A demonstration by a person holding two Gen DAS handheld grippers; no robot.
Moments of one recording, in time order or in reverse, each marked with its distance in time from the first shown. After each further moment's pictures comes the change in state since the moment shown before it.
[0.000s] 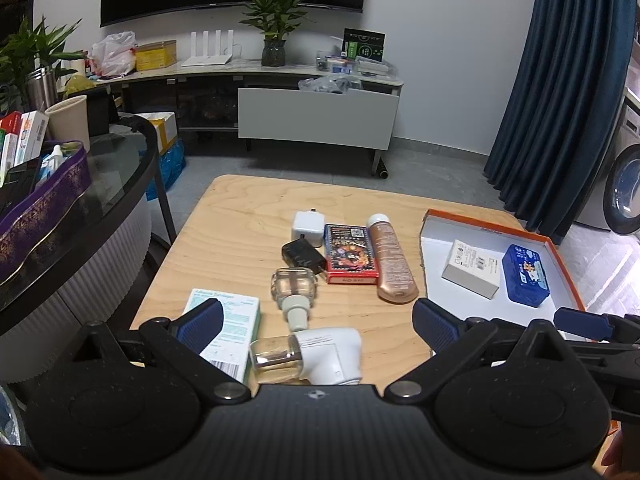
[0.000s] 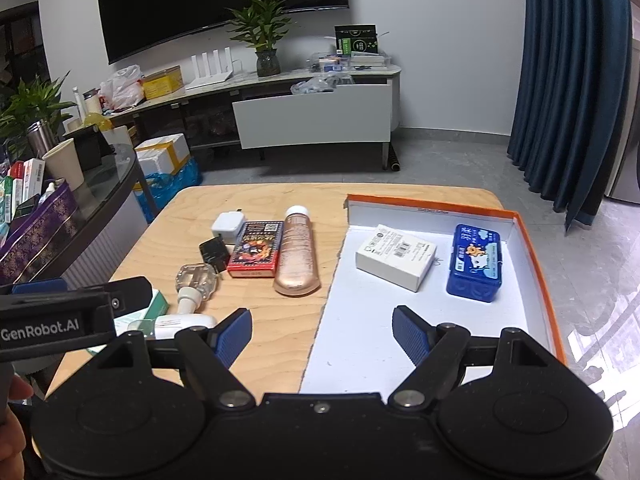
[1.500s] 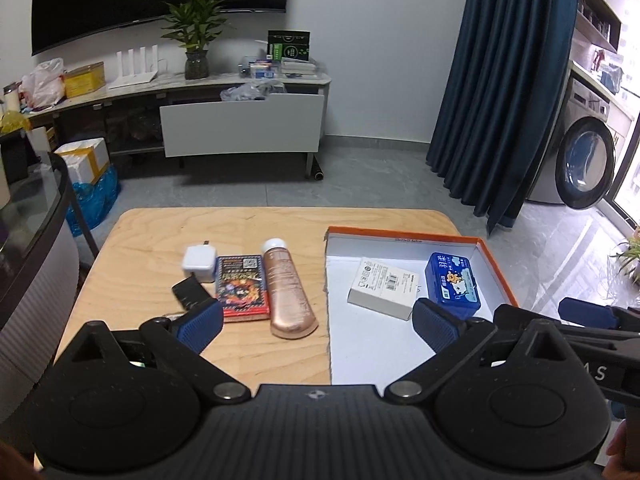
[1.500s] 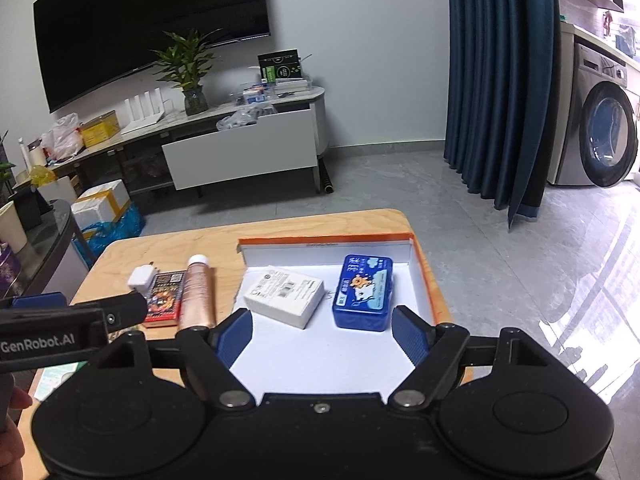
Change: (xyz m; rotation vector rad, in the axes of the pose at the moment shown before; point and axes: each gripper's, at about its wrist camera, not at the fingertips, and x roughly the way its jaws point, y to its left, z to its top) left arm 0.026 -0.084 0.024 0.109 -0.001 -0.129; right arm -0.021 -0.090 0.017 0.125 -0.074 -0.132
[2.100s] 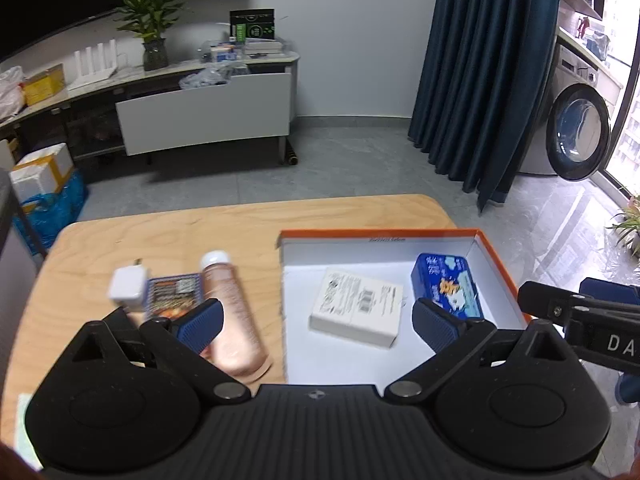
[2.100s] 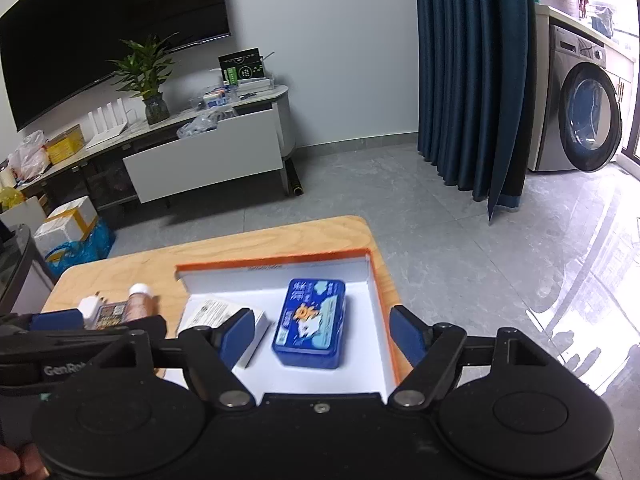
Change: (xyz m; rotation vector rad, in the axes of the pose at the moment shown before) left arm 0.065 -0.032 0.017 0.080 0.059 -0.037; right arm 0.049 -0.045 0.022 0.066 0.008 -0.056
